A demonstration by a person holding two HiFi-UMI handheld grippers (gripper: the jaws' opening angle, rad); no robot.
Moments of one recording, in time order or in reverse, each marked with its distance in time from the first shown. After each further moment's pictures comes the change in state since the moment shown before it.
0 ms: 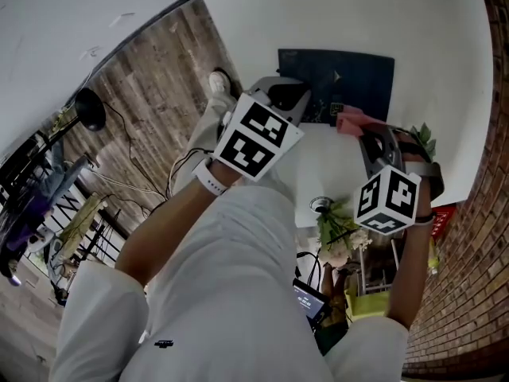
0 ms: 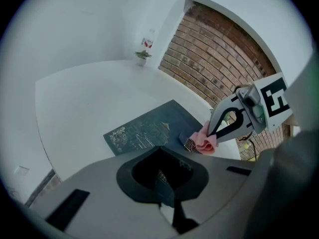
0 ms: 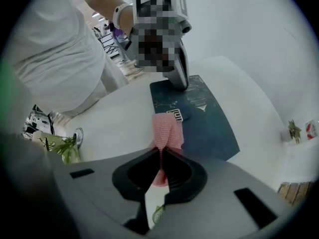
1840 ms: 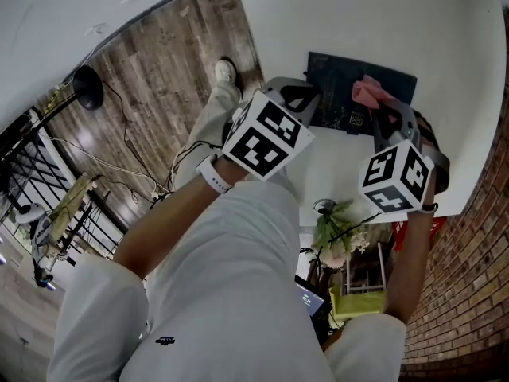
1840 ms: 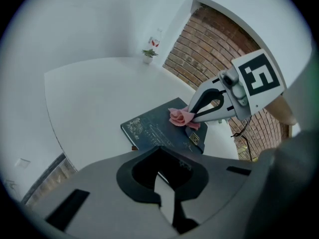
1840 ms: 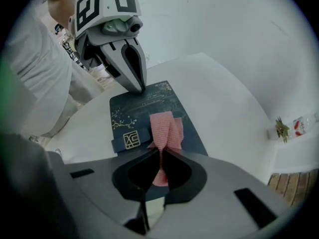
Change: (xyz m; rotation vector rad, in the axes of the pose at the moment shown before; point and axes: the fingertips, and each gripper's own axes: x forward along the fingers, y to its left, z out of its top) left arm -0.016 0.016 -0.015 -0.044 0.028 -0.004; right arm 0.008 -0.069 0.033 0.138 0.033 -0.123
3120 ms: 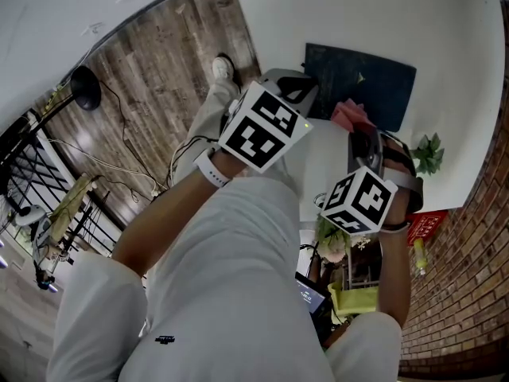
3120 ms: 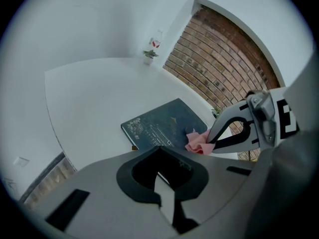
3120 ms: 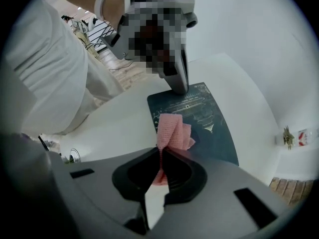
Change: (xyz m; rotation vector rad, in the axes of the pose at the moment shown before) left arm 0.000 0.001 -0.001 -0.014 -0.013 -0.008; right arm -0.008 0.079 0.003 -0.075 0.088 0.044
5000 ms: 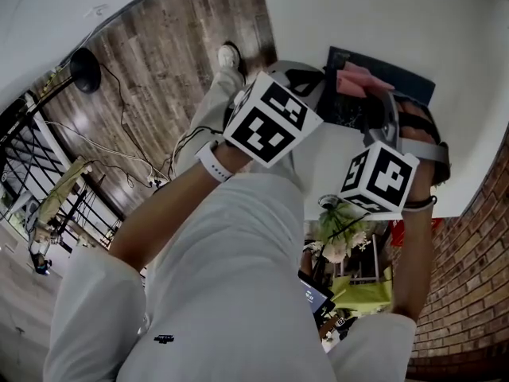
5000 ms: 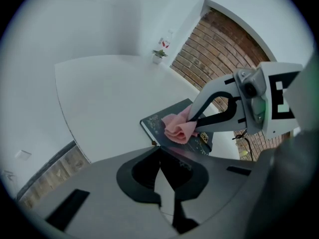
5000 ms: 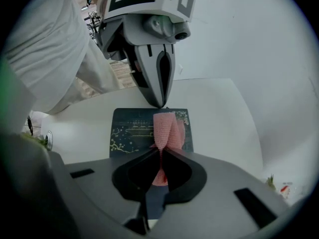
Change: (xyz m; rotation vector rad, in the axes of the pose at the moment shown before) left arm -0.008 0.028 -0.009 -0.058 0.006 0.016; right arm 0.009 -0.067 0.057 -0.274 -0.068 -0.113
